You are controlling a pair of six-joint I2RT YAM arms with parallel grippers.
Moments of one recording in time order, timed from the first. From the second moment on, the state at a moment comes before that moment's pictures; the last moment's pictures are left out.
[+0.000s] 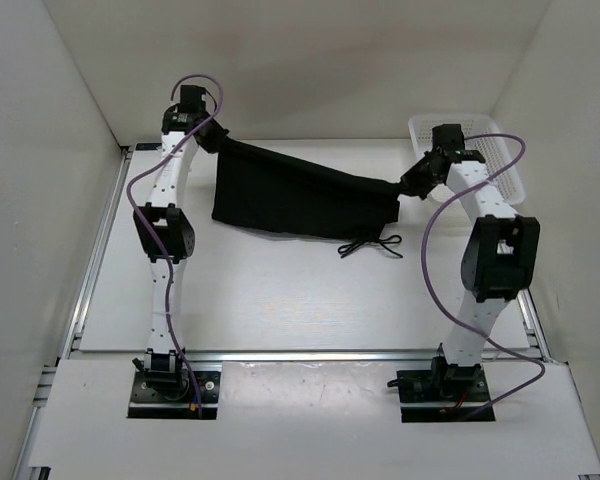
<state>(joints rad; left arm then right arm) -0.08 2.51 2.68 -0.99 0.04 -0.80 0.04 1.85 1.57 -0.69 -0.21 0.85</state>
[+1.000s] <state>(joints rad) -0.04 2.19 1.92 -0.81 0.11 -0.57 0.14 1.76 1.30 -0.63 -0.24 0.84</state>
